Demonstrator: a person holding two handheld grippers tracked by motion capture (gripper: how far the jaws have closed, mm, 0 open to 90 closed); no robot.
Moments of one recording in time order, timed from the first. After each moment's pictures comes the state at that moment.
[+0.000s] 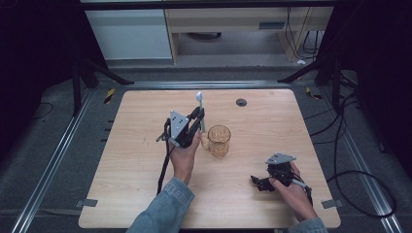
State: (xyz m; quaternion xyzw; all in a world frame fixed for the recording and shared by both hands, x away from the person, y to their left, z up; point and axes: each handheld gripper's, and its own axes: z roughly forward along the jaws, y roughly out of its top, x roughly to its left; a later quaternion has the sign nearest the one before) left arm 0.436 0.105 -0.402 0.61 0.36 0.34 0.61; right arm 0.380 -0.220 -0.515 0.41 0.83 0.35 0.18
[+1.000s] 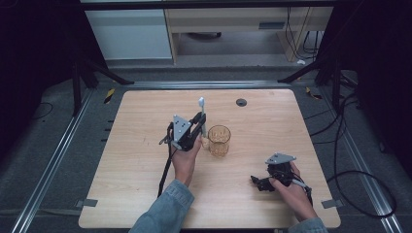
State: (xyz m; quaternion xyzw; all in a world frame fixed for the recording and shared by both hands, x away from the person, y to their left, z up) left arm 0.442 0.104 -0.428 0.63 0.36 0.33 0.61; right arm 0.380 -0.220 -0.515 0.41 0.82 0.35 0.18
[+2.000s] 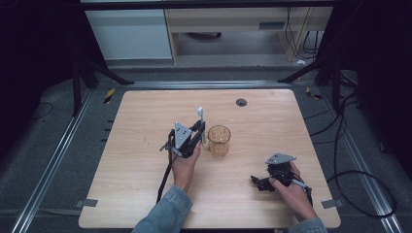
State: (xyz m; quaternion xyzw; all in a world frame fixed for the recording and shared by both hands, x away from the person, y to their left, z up) left arm 0.435 0.105 -0.452 0.65 0.37 0.33 0.59; right arm 0.380 -0.220 -0.515 0.41 0.82 0.35 0.18
